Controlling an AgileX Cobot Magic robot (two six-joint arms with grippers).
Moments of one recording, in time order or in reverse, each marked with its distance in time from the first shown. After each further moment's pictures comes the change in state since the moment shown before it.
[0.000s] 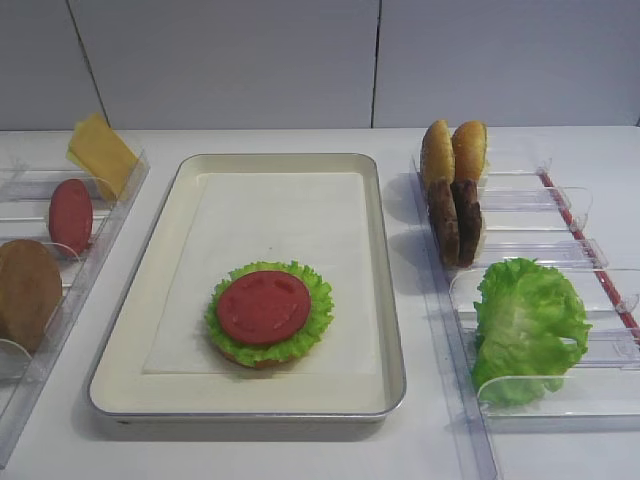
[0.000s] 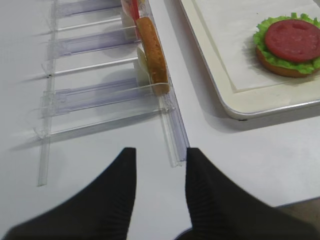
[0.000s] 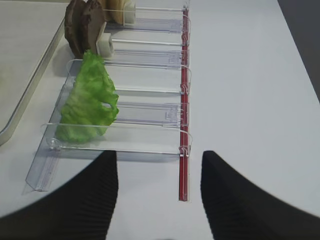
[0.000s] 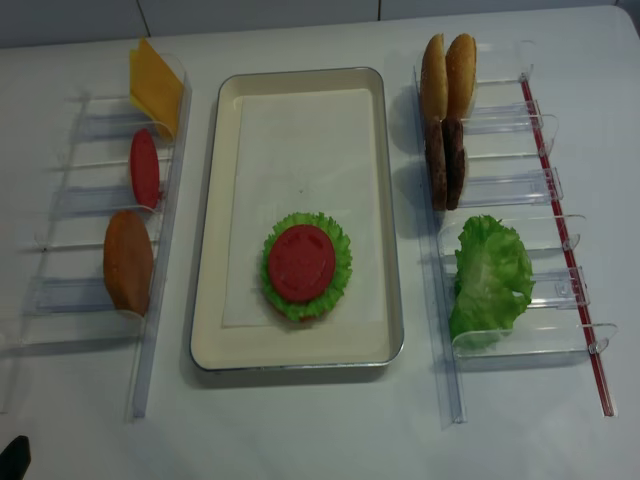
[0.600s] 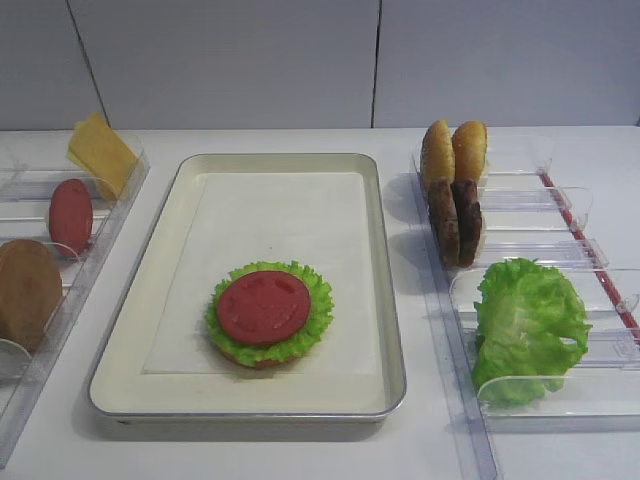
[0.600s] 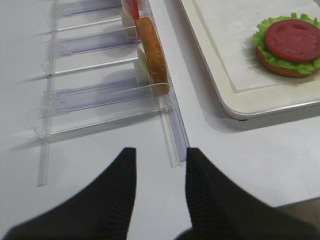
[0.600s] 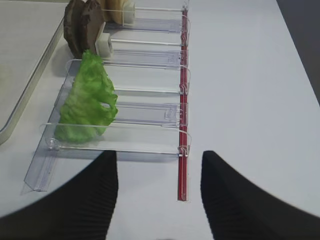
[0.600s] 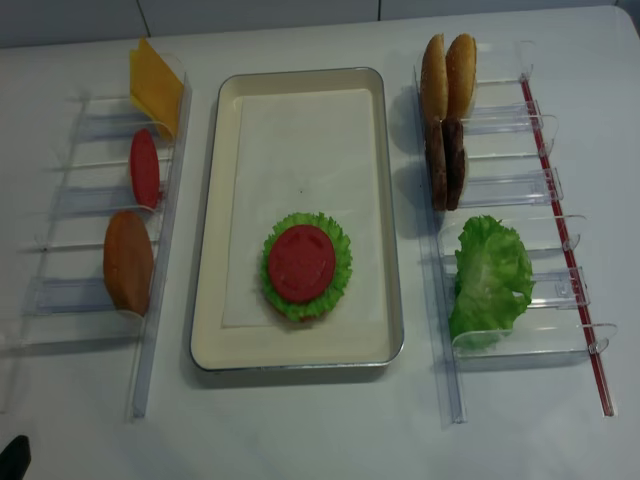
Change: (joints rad) left arm 0.000 0.000 0.000 0.000 0.000 0.000; right arm 0.000 0.000 0.000 -0.004 0.000 0.000
